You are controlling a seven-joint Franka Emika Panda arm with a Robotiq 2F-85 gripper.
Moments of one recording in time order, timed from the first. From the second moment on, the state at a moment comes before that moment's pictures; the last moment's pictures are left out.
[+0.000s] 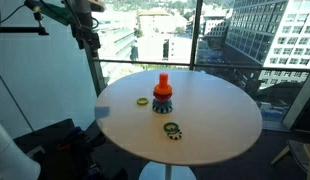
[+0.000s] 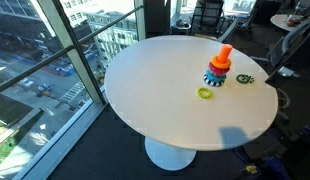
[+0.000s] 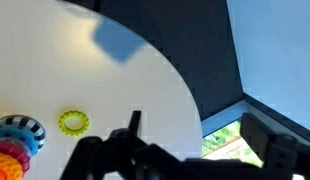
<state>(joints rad) 0.30 -0.60 0.08 -2.62 0.35 2.10 -0.06</state>
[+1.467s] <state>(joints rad) 0.18 -0.49 0.11 -2.54 0.23 2.18 -0.02</state>
